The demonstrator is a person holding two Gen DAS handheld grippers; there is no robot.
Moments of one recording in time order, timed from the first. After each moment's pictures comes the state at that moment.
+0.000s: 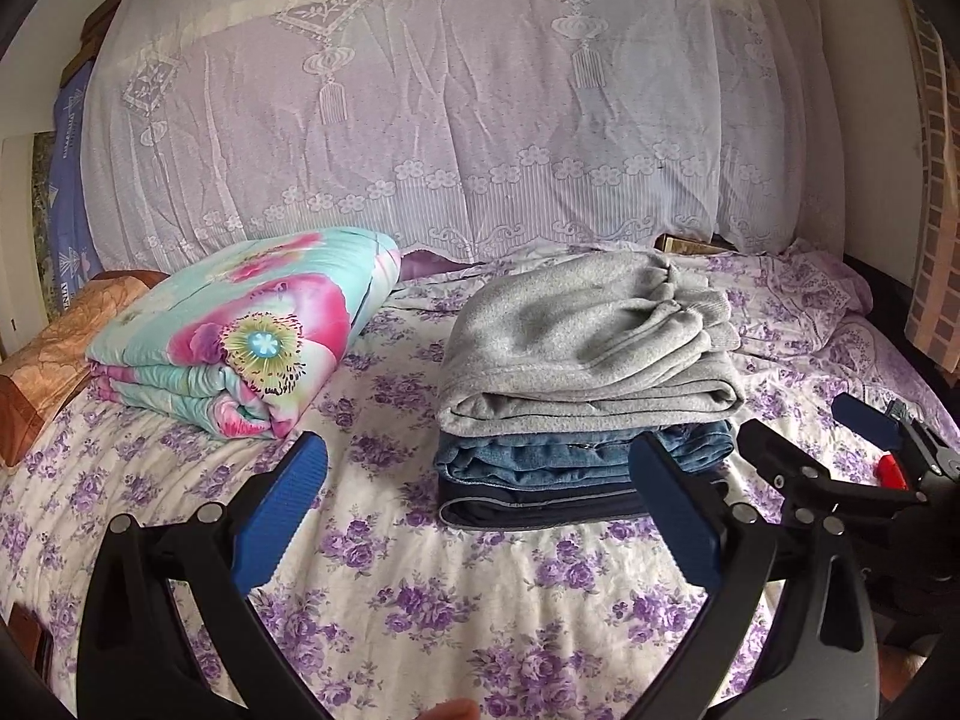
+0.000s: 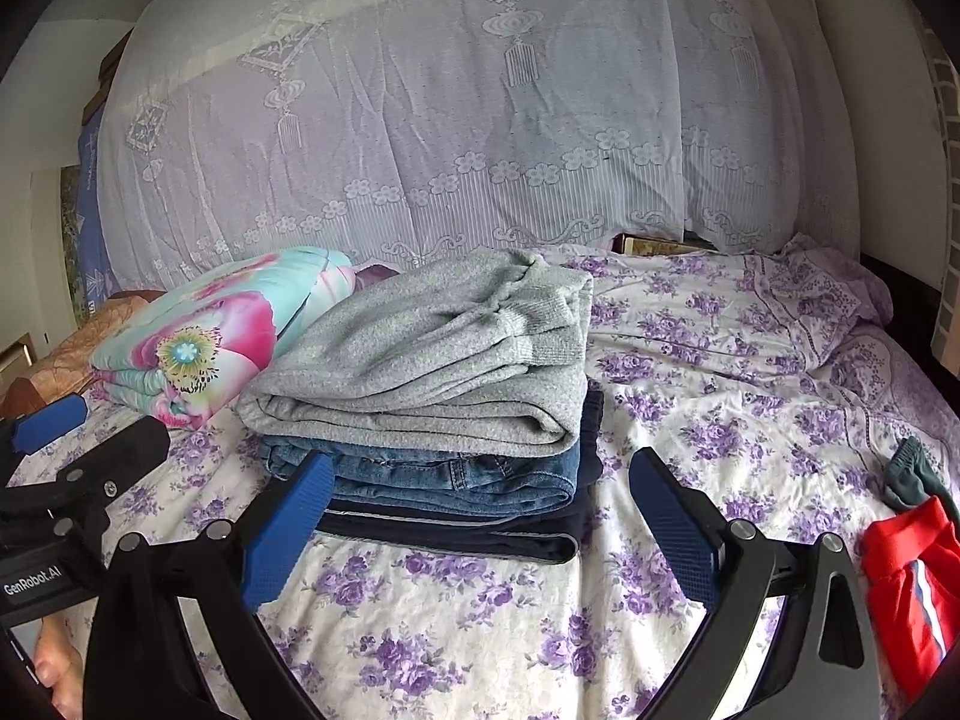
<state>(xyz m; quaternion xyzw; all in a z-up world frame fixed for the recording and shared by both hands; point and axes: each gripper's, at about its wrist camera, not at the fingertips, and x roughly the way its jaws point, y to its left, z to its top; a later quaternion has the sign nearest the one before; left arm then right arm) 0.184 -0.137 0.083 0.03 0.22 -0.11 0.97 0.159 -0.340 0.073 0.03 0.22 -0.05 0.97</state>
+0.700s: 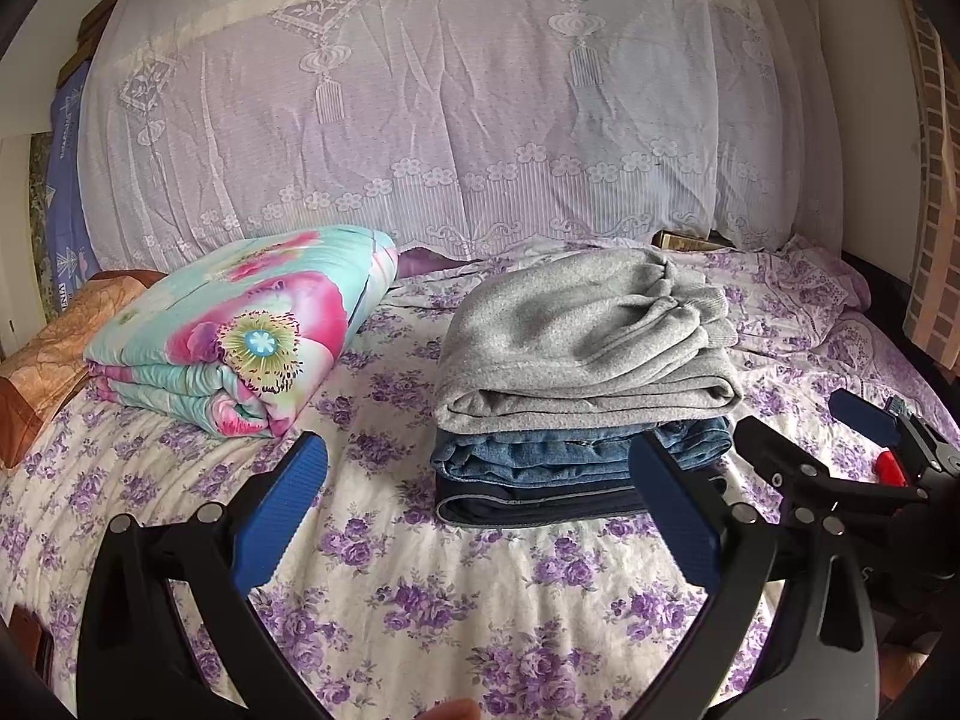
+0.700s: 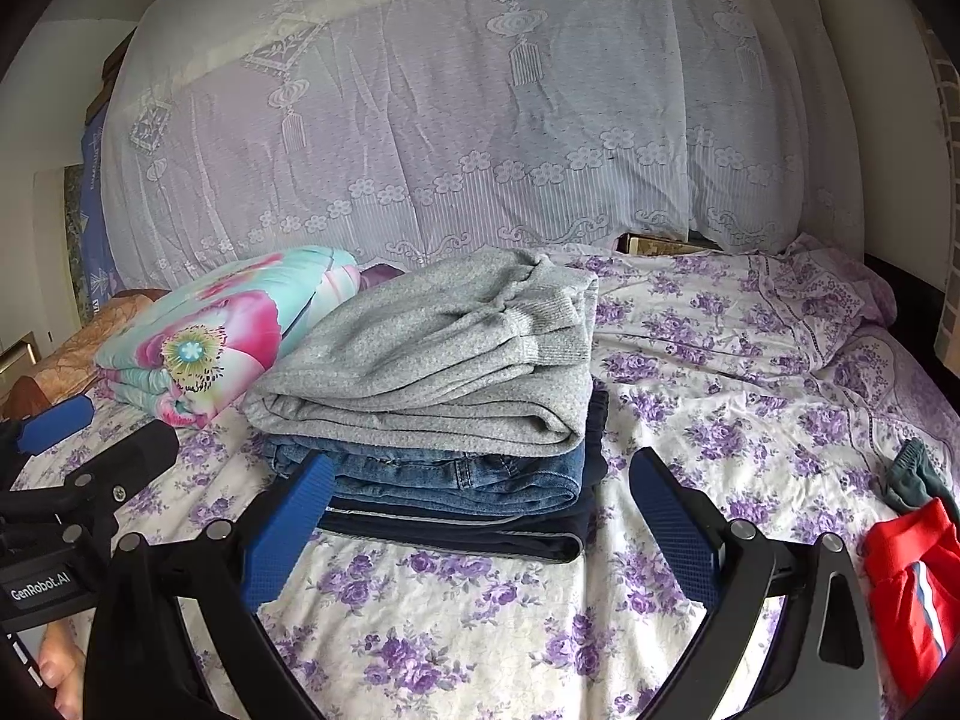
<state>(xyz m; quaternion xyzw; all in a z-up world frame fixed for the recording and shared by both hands) 0.184 -0.138 0.082 0.03 0.22 -0.12 0.97 0.159 -0.338 0.074 0.03 0.22 -0.04 0.97</state>
